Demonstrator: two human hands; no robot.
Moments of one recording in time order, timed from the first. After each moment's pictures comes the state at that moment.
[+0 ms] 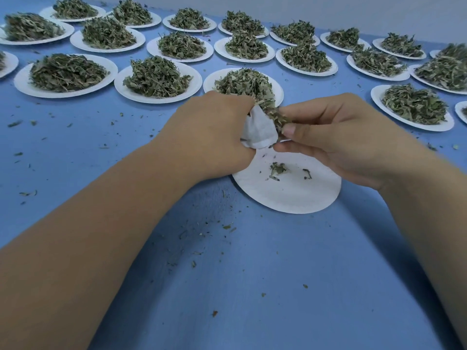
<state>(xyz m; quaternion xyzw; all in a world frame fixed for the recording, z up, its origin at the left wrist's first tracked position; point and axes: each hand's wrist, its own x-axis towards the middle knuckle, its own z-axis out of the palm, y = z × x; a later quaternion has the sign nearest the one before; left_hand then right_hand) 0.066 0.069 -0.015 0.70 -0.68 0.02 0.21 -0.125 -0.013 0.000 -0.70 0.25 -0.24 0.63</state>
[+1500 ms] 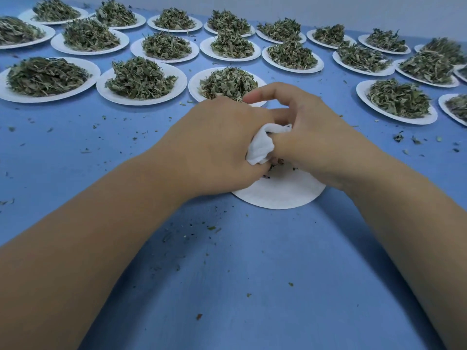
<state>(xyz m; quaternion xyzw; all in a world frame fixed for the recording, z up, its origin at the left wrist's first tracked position) 0.040 0.074 -0.008 0.58 -0.78 0.01 0.23 -0.114 -0.003 -0.001 -0.78 0.31 -0.22 0.50</state>
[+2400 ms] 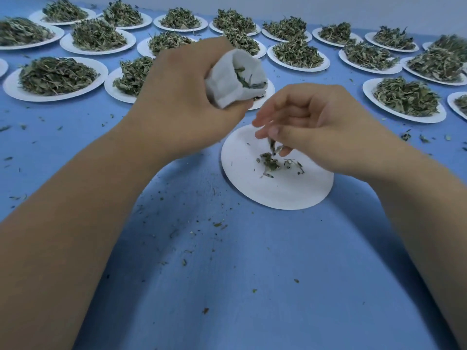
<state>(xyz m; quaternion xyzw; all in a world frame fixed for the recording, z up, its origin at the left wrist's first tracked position) 0.071 0.079 0.009 0.62 -0.65 0.00 0.44 -0.127 -0.011 0.002 -0.82 0.26 -0.23 0.46</state>
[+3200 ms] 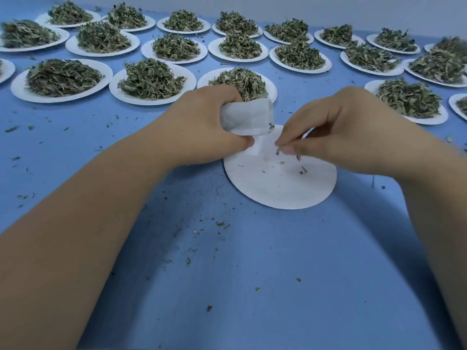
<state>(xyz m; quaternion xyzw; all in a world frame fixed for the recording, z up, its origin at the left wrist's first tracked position) 0.080 0.064 -0.011 0.70 -0.64 -0.12 0.29 -0.146 -0.014 0.019 -0.90 0.29 -0.16 0.28</state>
